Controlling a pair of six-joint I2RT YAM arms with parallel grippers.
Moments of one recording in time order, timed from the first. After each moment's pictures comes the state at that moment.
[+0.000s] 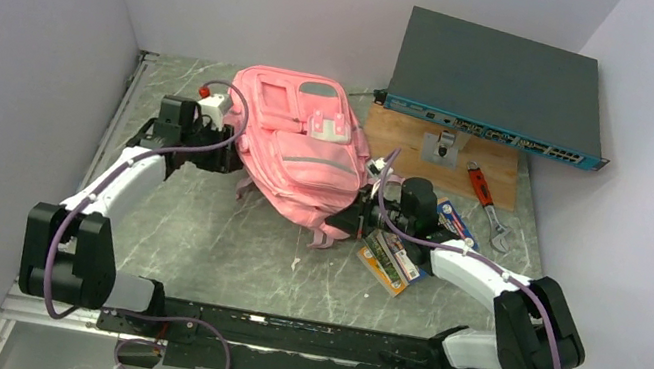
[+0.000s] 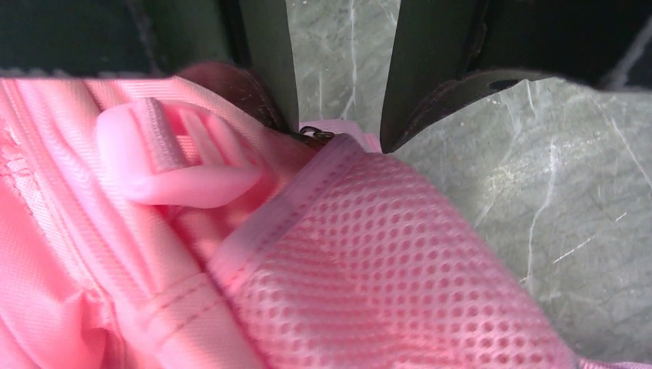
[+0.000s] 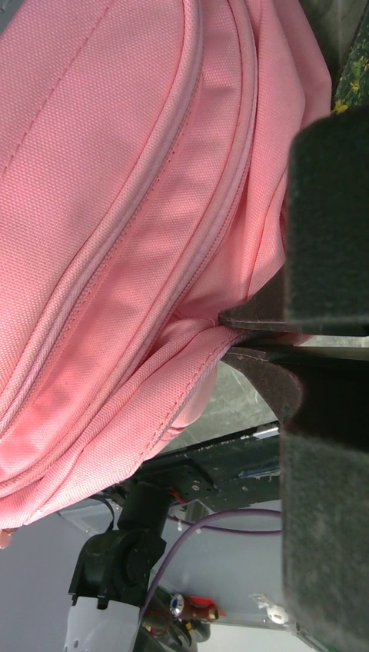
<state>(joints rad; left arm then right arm) -0.06 1.34 0.91 -0.32 0.45 -0.10 0.51 1.33 0.58 0.37 -0.72 0.36</state>
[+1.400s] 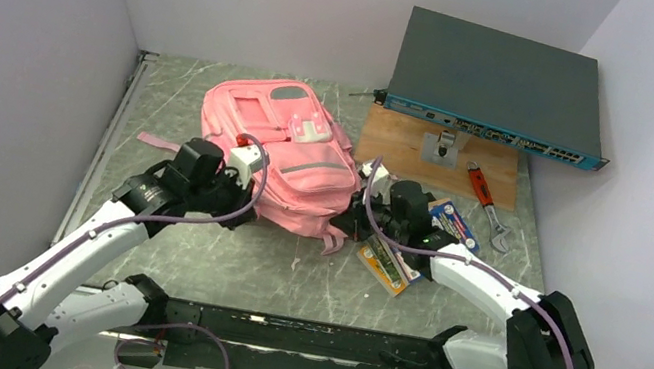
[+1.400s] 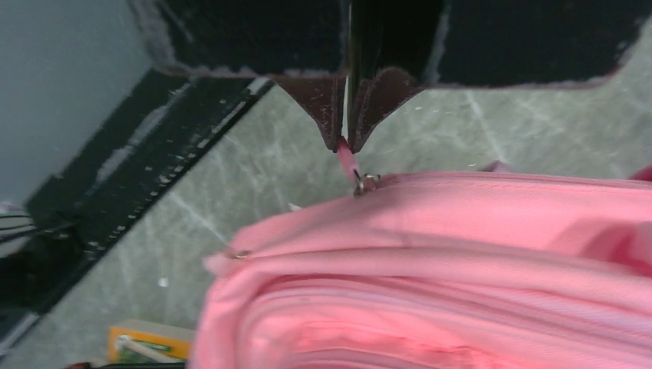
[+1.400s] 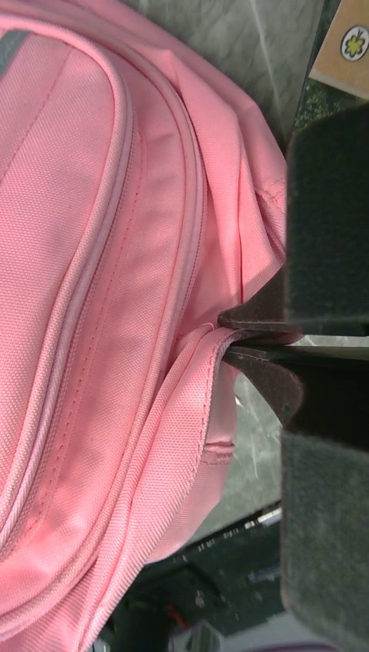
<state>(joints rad) -0.52 0.93 0.86 -0.66 0.30 -0.09 0.59 1.26 0.61 0.17 -0.44 0.20</state>
